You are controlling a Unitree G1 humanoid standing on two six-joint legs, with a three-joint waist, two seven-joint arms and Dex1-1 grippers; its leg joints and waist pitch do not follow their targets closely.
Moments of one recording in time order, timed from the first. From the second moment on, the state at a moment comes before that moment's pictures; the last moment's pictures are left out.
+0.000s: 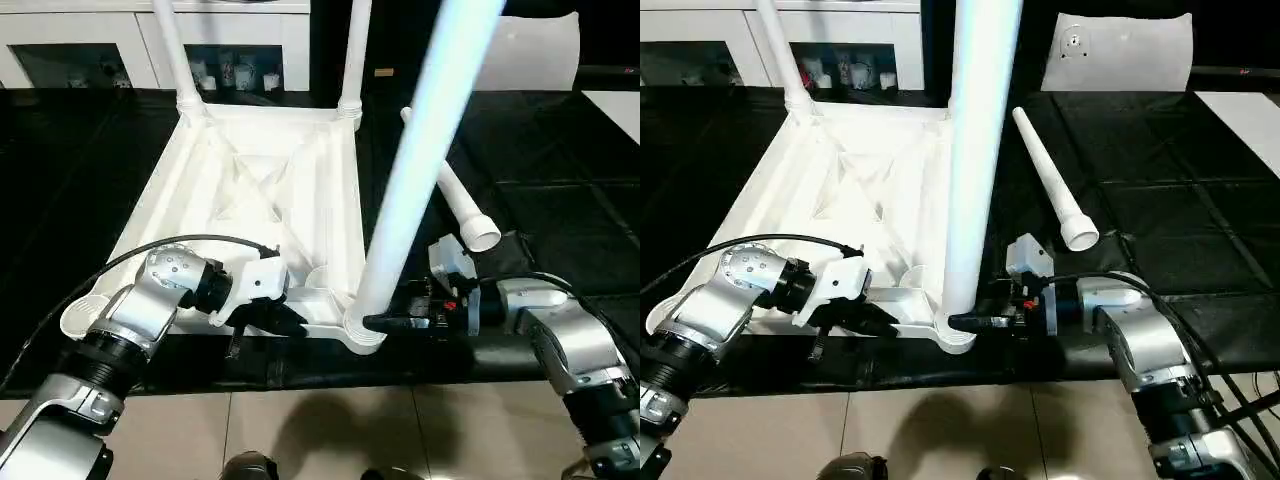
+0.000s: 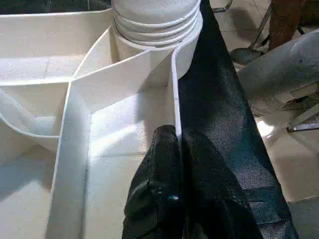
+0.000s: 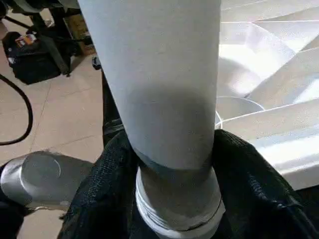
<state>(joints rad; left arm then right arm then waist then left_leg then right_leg) -0.56 0.50 -0.37 0.44 0.00 0.00 -1.42 -0.38 -0.48 0.18 0.21 0.30 0.26 1.30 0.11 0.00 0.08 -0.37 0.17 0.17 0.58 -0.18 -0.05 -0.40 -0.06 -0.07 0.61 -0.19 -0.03</state>
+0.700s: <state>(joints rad) -0.50 0.09 -0.18 0.26 0.01 0.66 -0.75 -0.32 -0.12 -0.04 0.11 0.19 0.46 0.48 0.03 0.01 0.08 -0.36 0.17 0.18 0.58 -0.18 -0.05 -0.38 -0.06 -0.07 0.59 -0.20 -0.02</state>
